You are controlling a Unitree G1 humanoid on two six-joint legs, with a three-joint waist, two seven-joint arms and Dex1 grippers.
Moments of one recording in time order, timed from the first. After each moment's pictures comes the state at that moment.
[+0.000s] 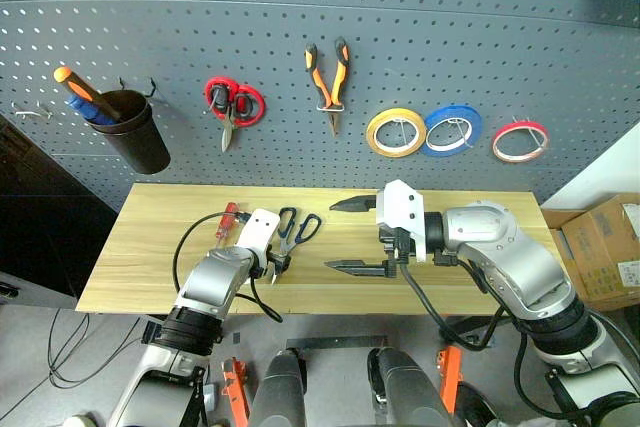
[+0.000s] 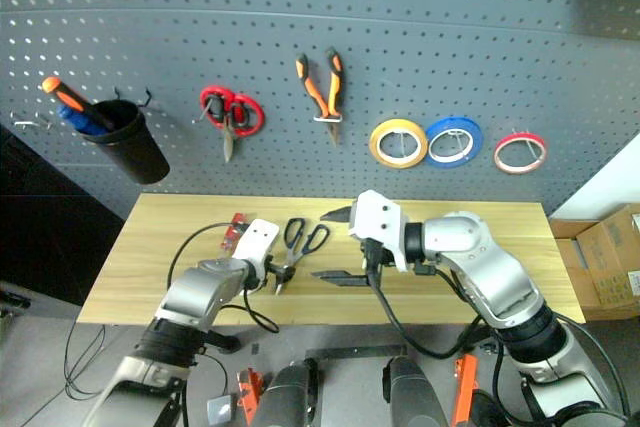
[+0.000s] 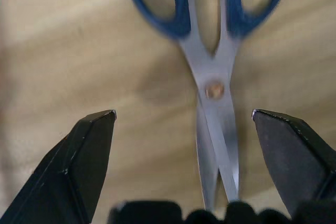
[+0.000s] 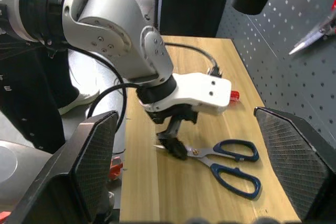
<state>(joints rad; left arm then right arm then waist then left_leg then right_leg) -0.39 0.39 -0.17 0.15 -0.08 0.98 -0.30 -0.53 -0.52 0.35 -0.38 0.29 0.50 0.96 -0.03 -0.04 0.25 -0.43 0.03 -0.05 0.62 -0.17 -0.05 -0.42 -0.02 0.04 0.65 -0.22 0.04</state>
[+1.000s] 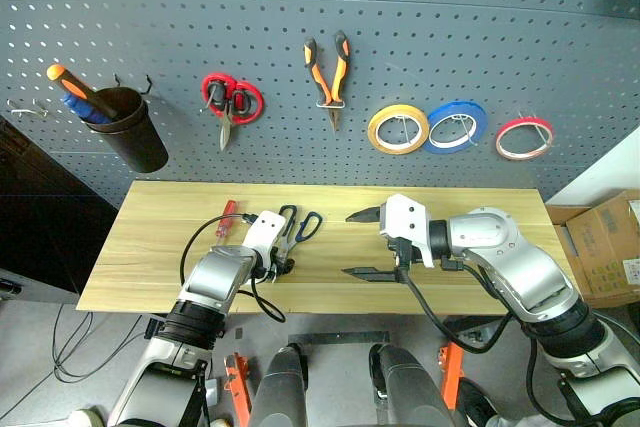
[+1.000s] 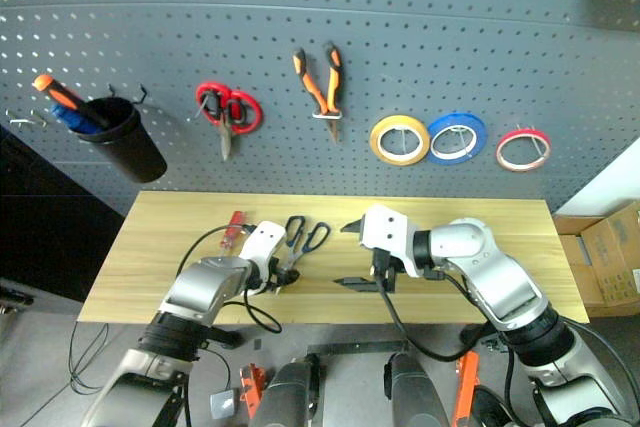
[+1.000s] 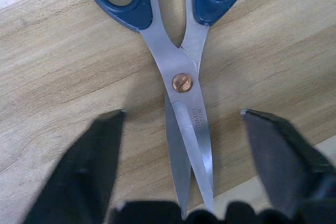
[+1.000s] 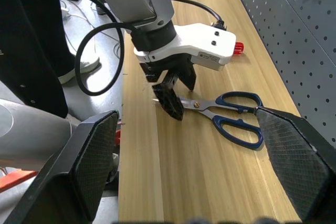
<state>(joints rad) -0.45 0.39 -0.19 0.20 -0.07 0.99 -0.43 -0.49 -0.57 0.37 -0.33 0.20 0.49 0.98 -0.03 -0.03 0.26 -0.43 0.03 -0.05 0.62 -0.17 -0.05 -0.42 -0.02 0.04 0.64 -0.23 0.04</state>
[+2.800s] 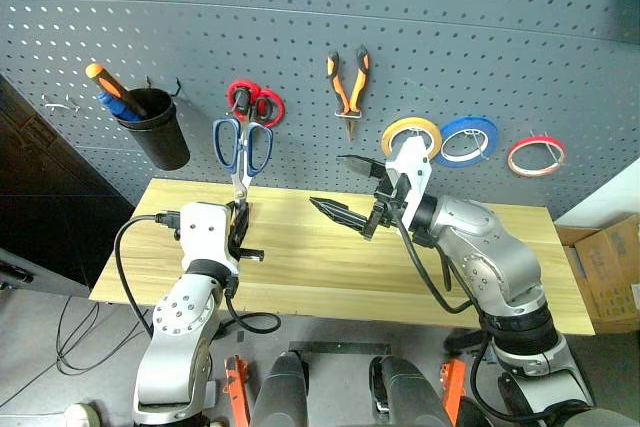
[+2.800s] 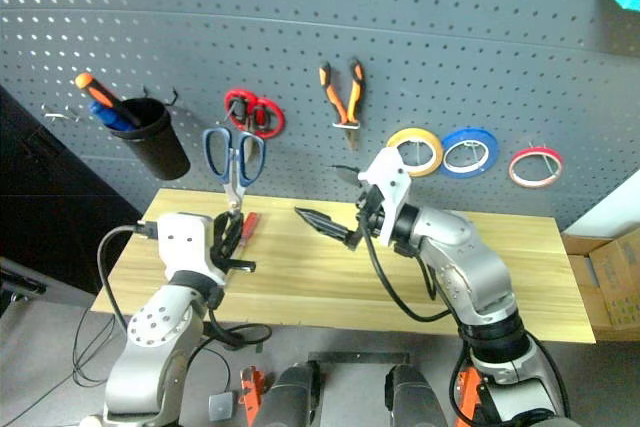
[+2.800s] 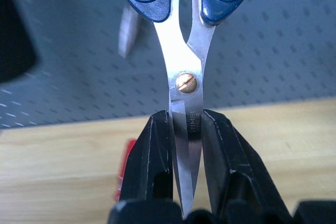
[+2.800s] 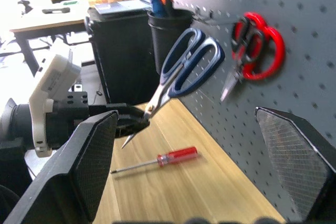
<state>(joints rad) 0.04 0.21 0.11 -0.52 -0.06 0.46 -0.12 -0.50 -0.24 0.19 -0.32 0.37 0.55 0.68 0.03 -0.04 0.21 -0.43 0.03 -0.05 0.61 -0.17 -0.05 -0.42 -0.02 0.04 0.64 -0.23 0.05</state>
